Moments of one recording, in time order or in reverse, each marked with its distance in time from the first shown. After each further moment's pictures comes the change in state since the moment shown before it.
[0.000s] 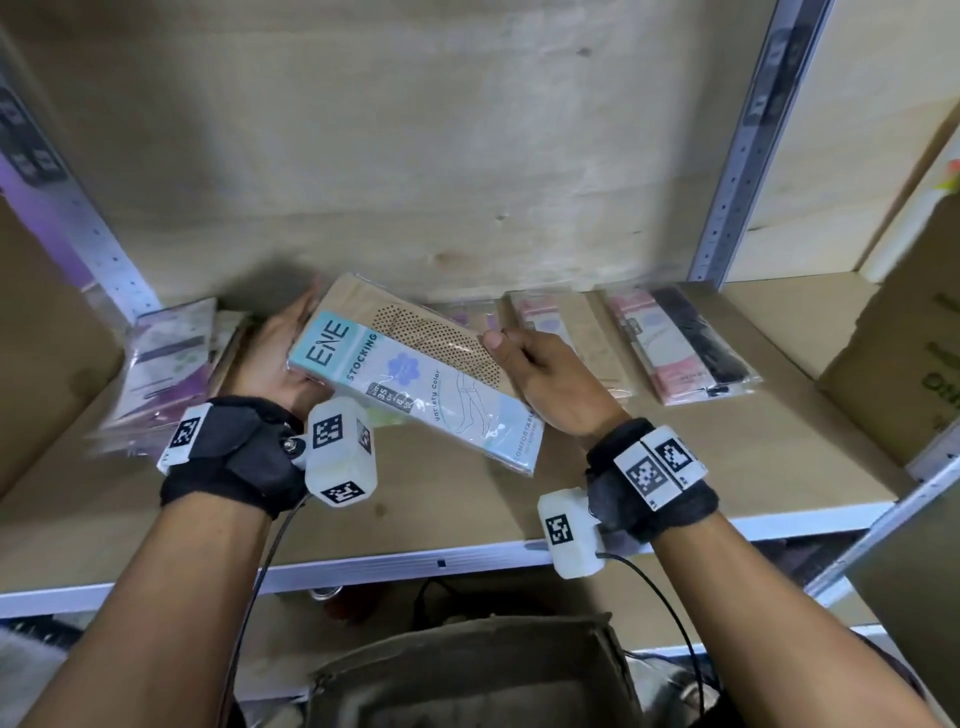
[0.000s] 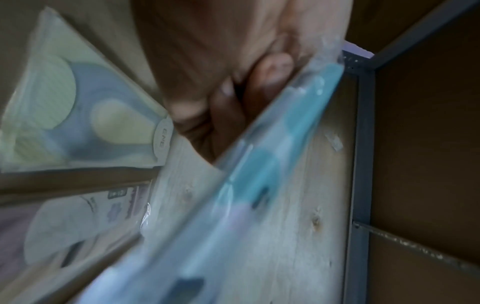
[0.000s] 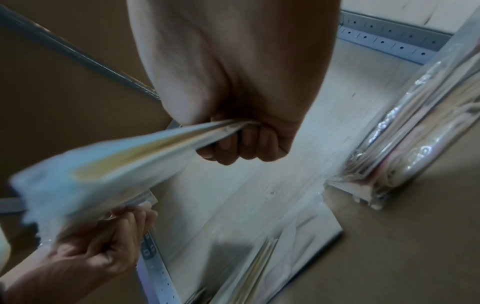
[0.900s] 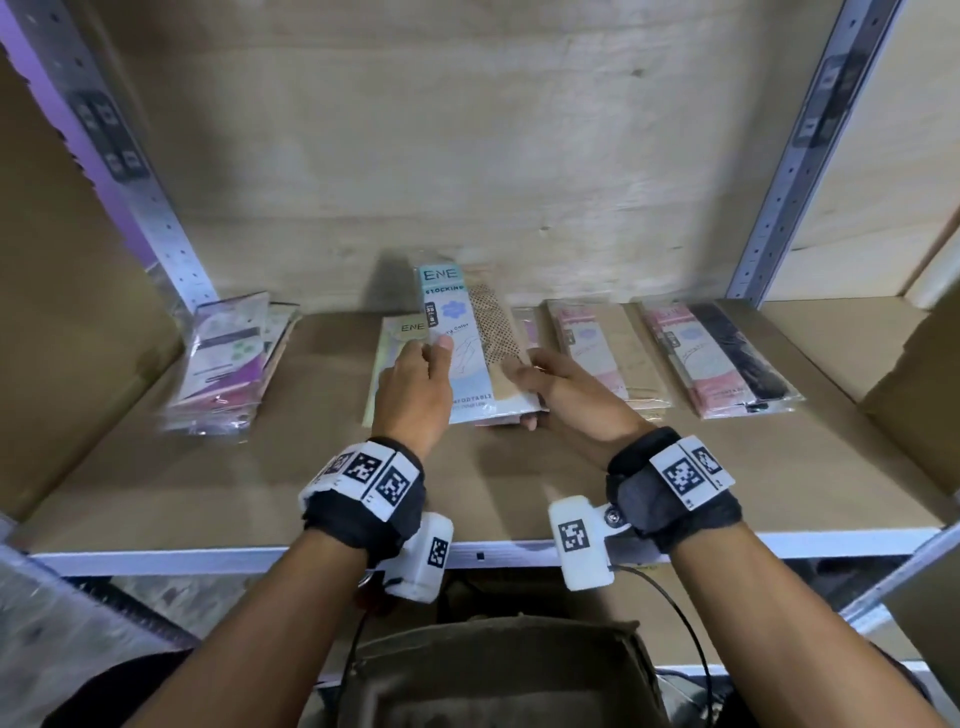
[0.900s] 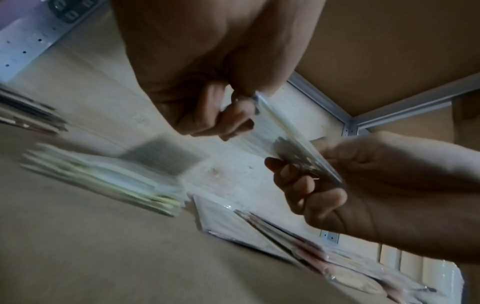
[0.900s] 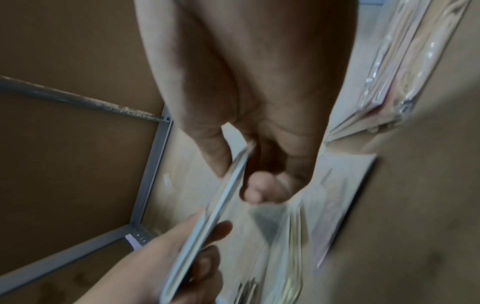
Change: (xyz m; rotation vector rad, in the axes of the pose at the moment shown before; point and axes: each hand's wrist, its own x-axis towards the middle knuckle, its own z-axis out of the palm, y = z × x) left_hand -0.026 -0.059 0.031 0.945 0.131 0.288; right_hand 0.005 0.005 0.031 0.549 -0.113 0.355
